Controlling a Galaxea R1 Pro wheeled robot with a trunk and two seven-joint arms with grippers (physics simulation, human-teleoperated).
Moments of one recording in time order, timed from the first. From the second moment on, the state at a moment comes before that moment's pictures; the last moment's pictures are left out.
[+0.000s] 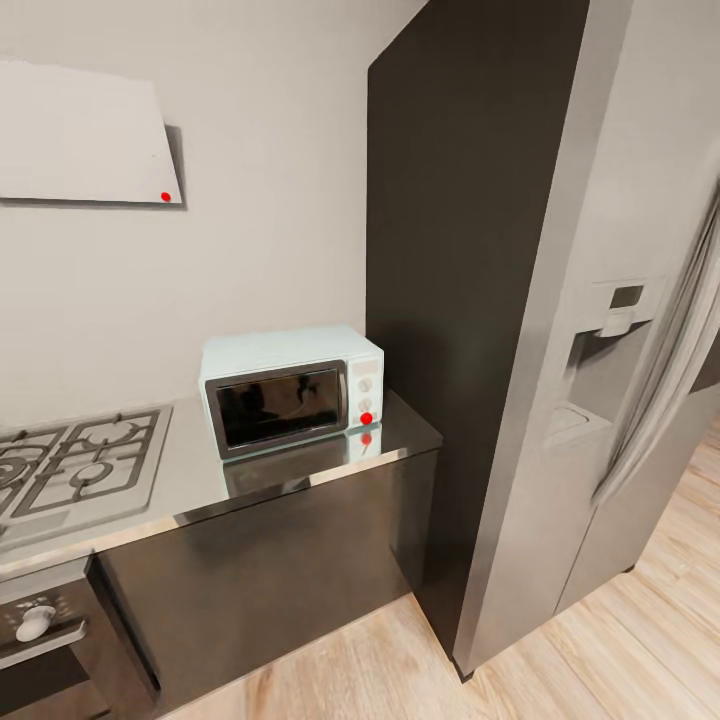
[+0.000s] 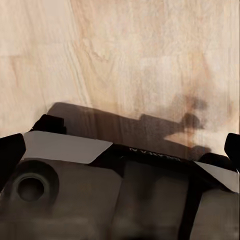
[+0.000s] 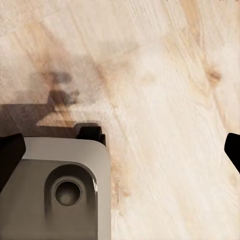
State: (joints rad) left arm -0.32 -0.09 -0.33 0.00 0.63 0.05 0.03; right arm -0.23 -0.17 0.22 0.03 -0.23 -0.13 0.15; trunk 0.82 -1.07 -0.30
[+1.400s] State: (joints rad) left arm -0.22 -0.08 -0.33 0.00 0.64 -0.12 0.03; right arm -0.23 -0.16 0.22 0.03 -0.23 -0.07 0.09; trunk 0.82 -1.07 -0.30
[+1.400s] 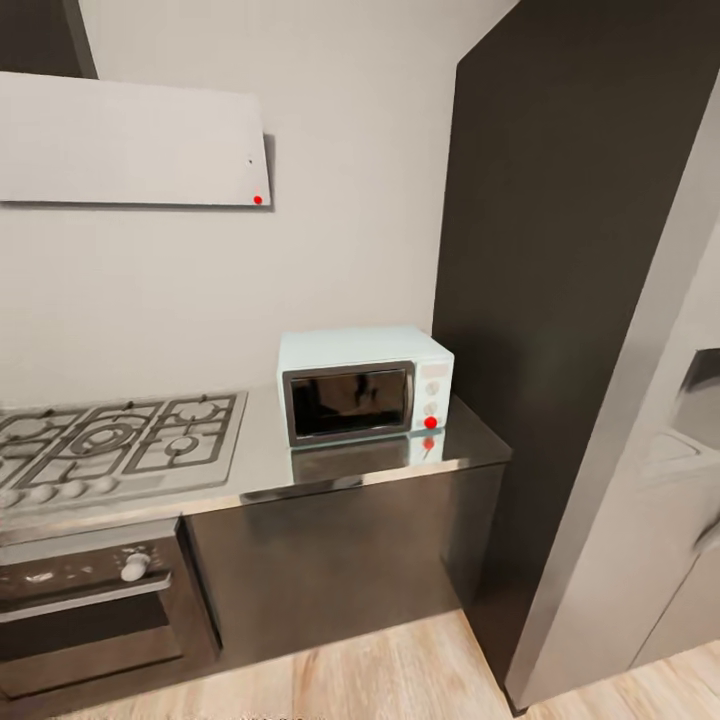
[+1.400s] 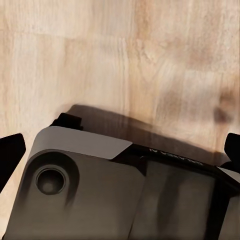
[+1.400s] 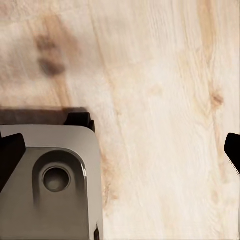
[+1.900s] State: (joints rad) left arm -0.22 -0.08 -0.33 0.00 0.64 -0.12 0.03; right arm -0.23 -0.16 0.22 0.03 -0.23 -0.07 0.09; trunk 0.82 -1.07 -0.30
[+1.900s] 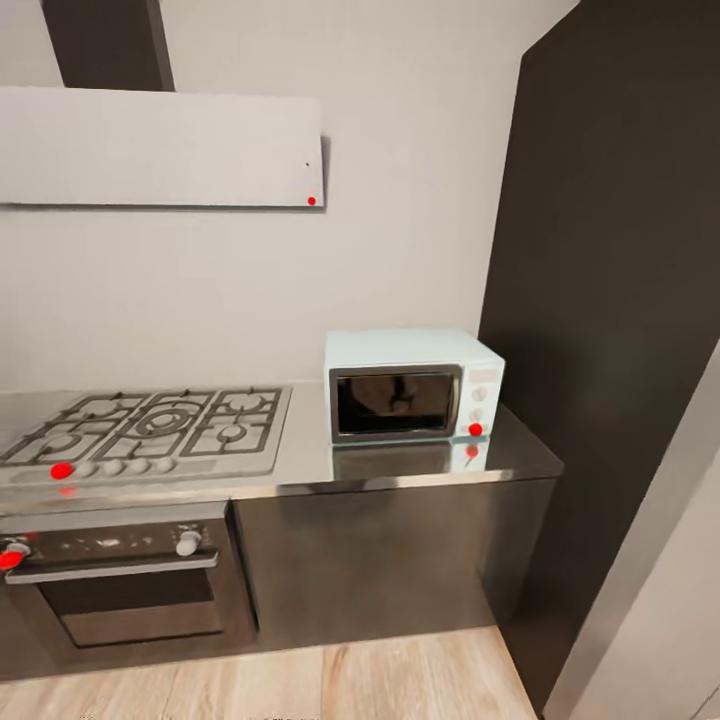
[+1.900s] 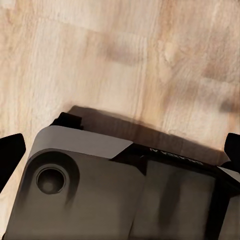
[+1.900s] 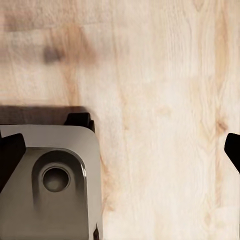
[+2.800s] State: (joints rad) left arm -0.22 -0.08 -0.33 0.00 0.64 -0.11 0.03; right arm -0.23 -0.17 0.22 0.03 -0.23 -0.07 0.09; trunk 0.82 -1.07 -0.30
